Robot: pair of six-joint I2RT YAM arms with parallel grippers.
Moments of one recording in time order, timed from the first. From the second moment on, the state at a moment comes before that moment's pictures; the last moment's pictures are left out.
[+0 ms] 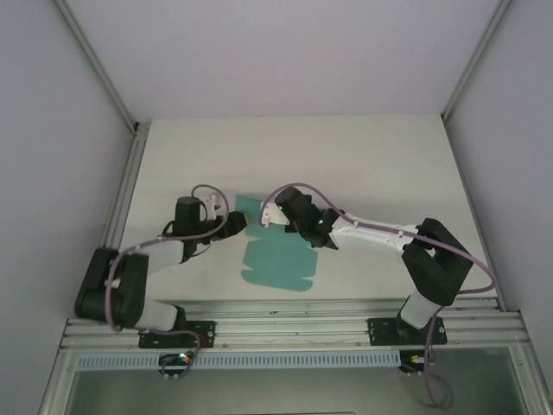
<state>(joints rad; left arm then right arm) -0.27 1.35 0.46 0.21 0.58 -0.60 0.83 1.66 1.04 -0.11 0.46 -0.90</state>
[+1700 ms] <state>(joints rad) -0.45 1.53 0.77 0.27 0.69 -0.85 0.82 1.61 0.94 0.03 0.43 -0.85</state>
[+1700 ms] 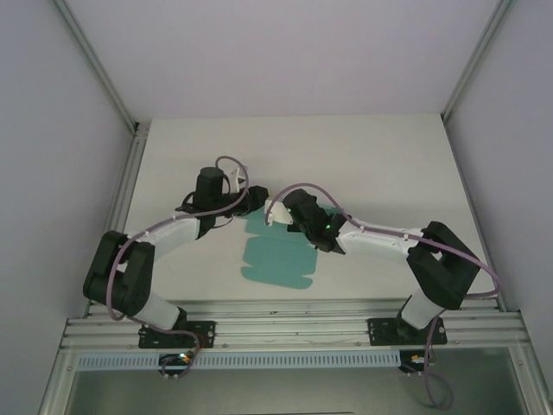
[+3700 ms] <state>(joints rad) -0.36 1.49 0.75 -0.02 0.58 -0.39 0.71 1.43 0.93 -0.07 0.30 -0.73</state>
